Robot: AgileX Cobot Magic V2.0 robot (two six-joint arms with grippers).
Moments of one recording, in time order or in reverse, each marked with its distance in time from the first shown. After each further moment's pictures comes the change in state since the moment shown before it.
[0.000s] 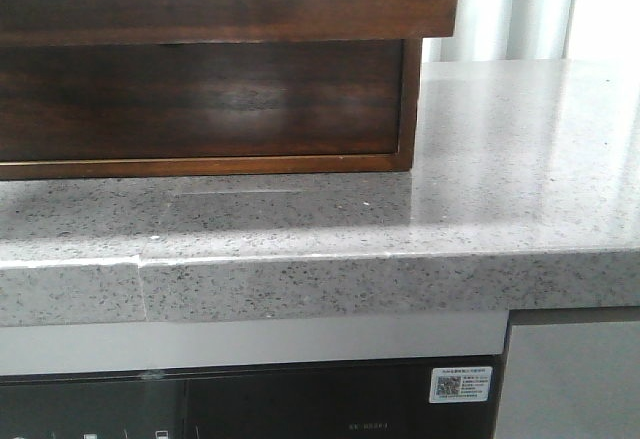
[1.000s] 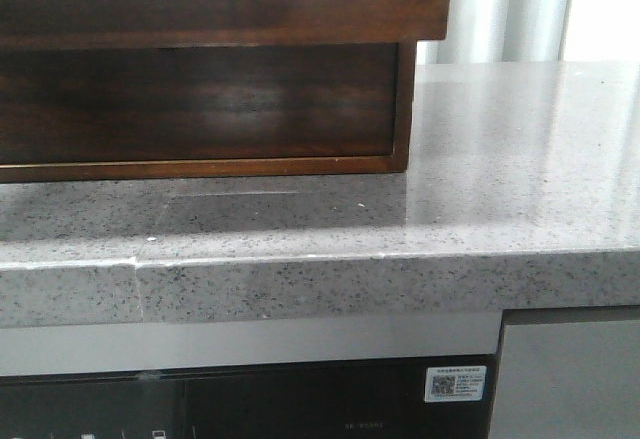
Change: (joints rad) left arm 0.002 -0.018 0.256 -0.048 -0.079 0.000; right arm 0.000 -1.355 1.558 -0.189 -0.729 0.177
